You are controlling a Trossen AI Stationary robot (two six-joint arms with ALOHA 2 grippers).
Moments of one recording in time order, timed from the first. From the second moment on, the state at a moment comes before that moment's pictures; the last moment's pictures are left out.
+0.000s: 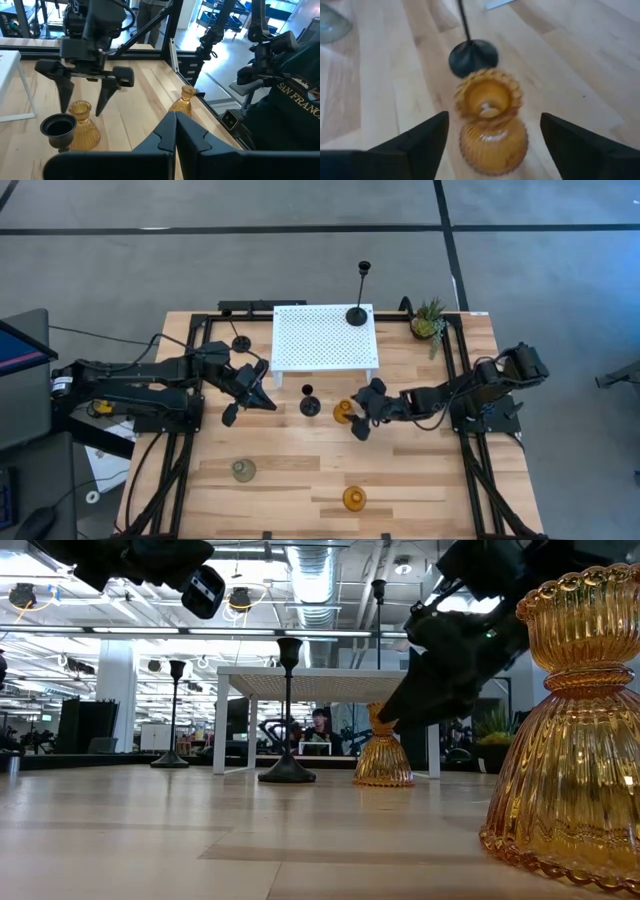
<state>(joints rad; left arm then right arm) 0.15 0.72 0.54 0.07 0.62 0.02 0.17 1.57 0.62 0.25 0.39 0.46</state>
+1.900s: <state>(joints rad) 0.15 0.72 0.54 0.03 0.62 0.02 0.11 1.50 0.73 0.19 0.18 0.36</state>
